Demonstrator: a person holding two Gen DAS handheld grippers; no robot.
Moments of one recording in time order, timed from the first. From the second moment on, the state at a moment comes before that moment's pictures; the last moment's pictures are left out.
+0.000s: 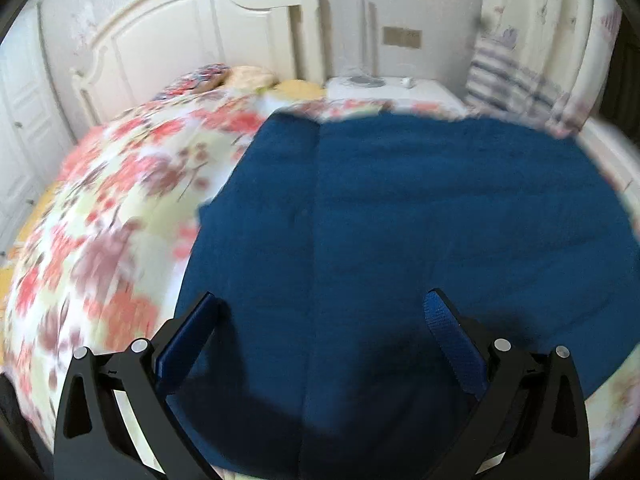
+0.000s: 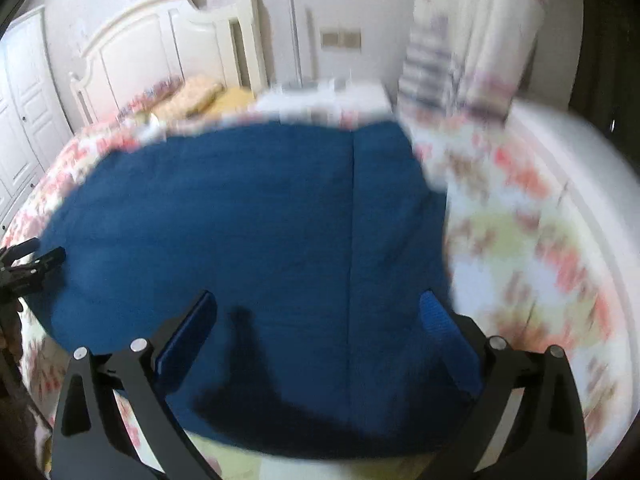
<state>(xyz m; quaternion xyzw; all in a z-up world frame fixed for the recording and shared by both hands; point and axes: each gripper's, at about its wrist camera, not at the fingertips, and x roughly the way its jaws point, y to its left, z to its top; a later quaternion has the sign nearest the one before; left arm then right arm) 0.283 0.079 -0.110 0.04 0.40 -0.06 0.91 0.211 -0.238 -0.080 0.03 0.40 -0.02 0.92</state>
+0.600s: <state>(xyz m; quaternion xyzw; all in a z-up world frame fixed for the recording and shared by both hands) 0.471 0.099 -0.156 -0.06 0.49 -0.06 0.87 0.394 -0.285 -0.133 0.11 0.47 0.00 0.88</state>
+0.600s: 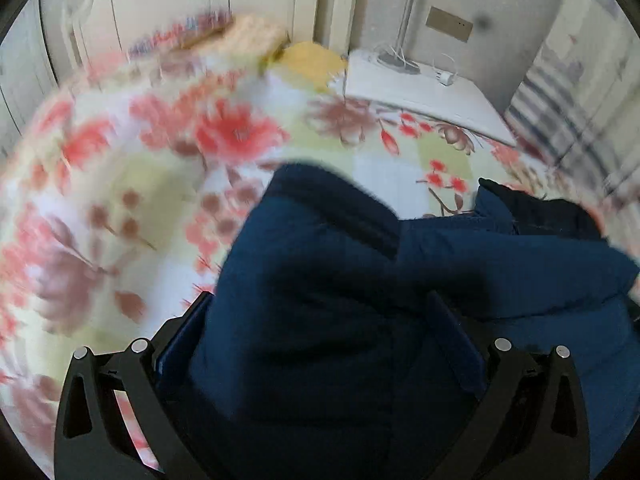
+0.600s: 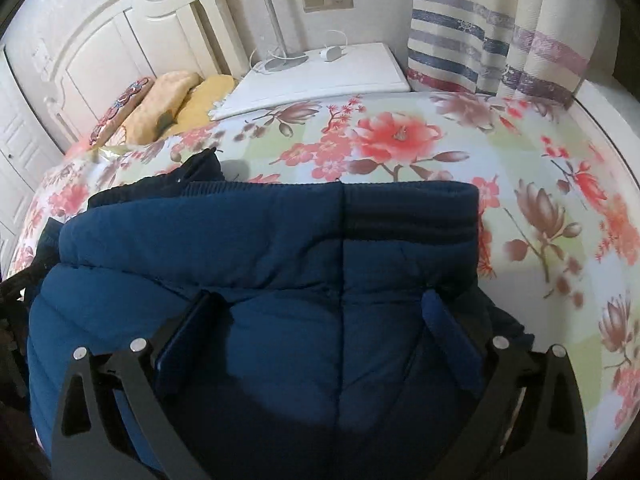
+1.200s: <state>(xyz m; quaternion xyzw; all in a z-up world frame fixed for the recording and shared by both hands) 0.465 0.093 -0.156 -0.04 0.48 -0.04 0.87 0.115 -0.317 -0.096 0.31 0.35 0.07 0.88</state>
